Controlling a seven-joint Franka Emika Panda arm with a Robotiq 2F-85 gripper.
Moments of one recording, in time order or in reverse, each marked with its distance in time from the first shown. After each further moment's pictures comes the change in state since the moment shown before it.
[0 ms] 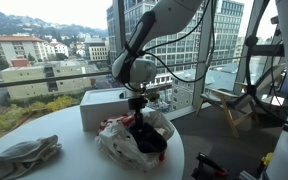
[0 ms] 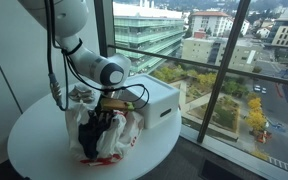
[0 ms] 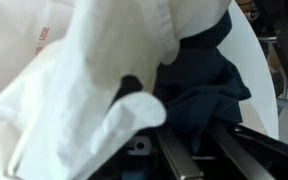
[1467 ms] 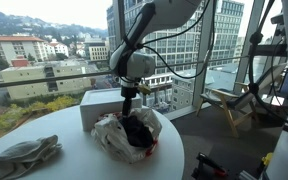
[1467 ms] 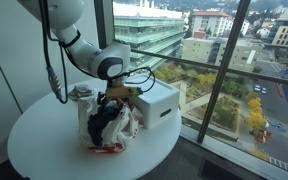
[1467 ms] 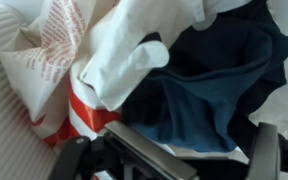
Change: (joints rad) arm 0.004 -0.047 0.008 0.006 0.070 0.360 0.046
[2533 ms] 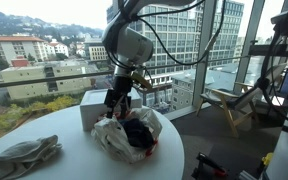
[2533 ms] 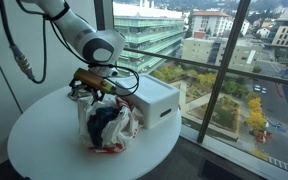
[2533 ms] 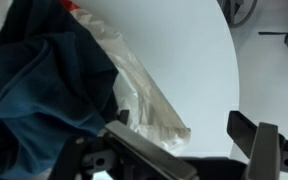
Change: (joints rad) arm 0.058 -0.147 -0.001 -0.014 0.286 -0.426 0.335
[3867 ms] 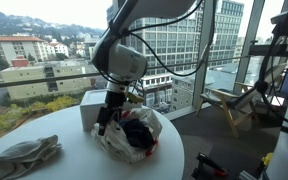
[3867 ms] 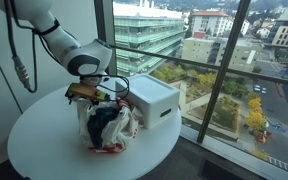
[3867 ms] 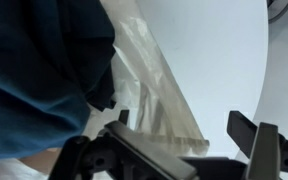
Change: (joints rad) arm 0.078 0.067 0.040 -0.071 0.067 0.295 -0.160
